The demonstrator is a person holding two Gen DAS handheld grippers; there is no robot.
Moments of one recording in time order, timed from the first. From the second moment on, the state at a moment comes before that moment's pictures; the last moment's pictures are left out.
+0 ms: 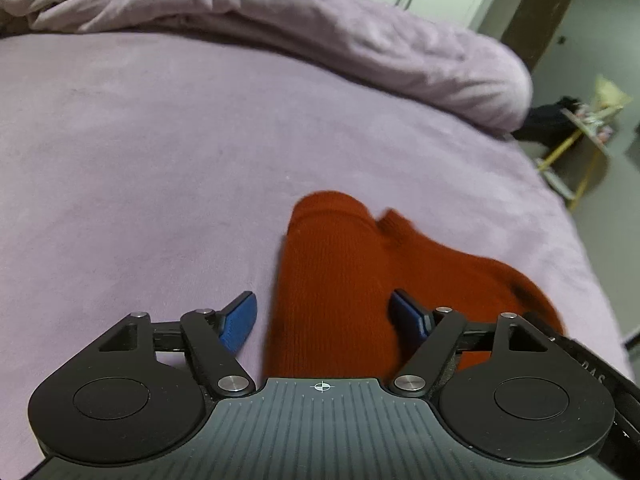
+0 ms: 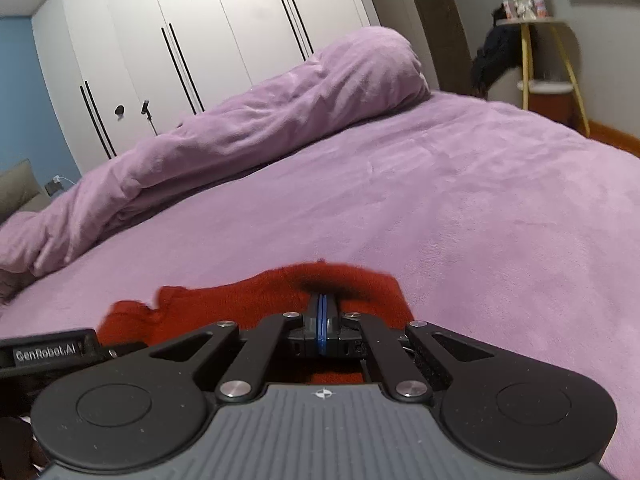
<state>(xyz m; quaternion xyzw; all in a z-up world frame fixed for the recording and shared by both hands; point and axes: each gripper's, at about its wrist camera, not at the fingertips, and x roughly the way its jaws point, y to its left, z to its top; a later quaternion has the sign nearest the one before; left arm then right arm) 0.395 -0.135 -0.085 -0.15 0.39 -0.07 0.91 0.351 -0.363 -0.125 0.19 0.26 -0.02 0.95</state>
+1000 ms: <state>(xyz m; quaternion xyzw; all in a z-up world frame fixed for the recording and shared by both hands) 0.392 -0.077 -0.129 -0.30 0.50 -0.24 0.77 0.305 -0.454 -0.157 0.47 0.41 0.14 0.77</state>
